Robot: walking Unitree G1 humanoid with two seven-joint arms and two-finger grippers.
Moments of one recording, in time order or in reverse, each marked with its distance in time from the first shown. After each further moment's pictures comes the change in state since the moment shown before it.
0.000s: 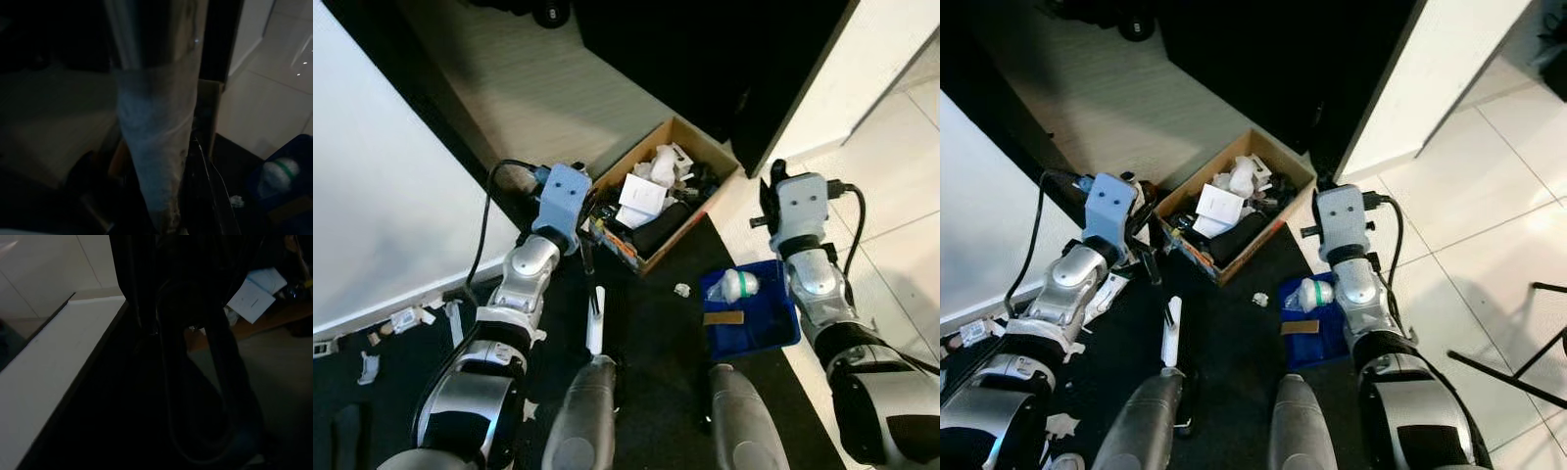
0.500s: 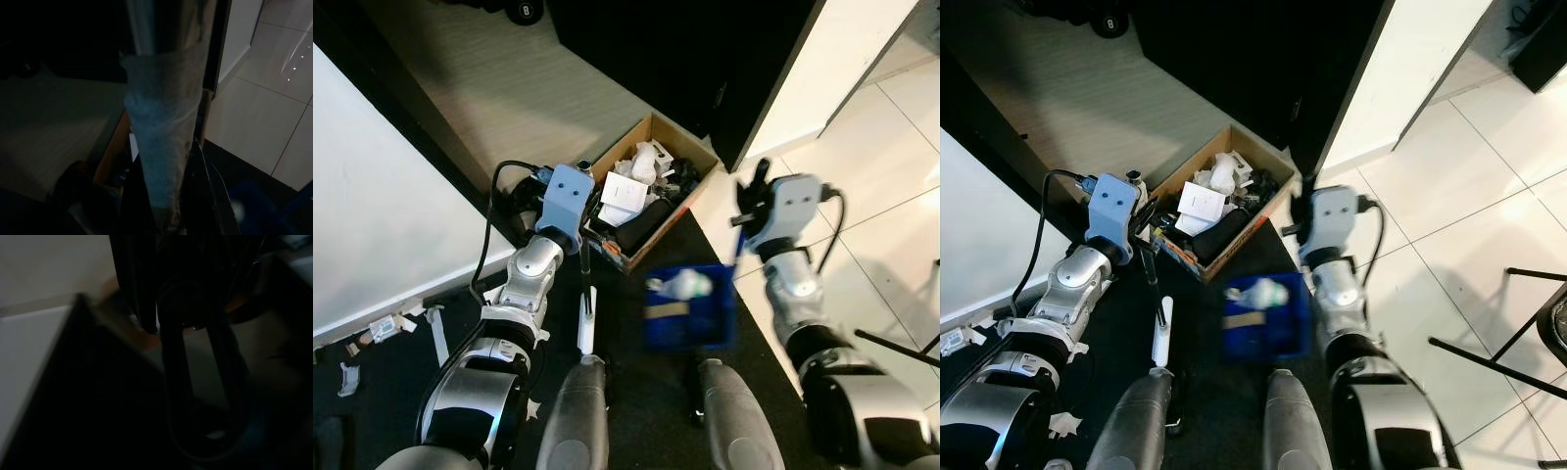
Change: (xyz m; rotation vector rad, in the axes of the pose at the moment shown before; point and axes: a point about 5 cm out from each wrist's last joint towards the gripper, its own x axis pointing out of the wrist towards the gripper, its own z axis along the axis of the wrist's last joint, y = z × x) left arm 0.000 0.003 0.001 0.011 -0.021 0.004; right arm -0.012 0.048 -0.004 0.260 -0.007 0.193
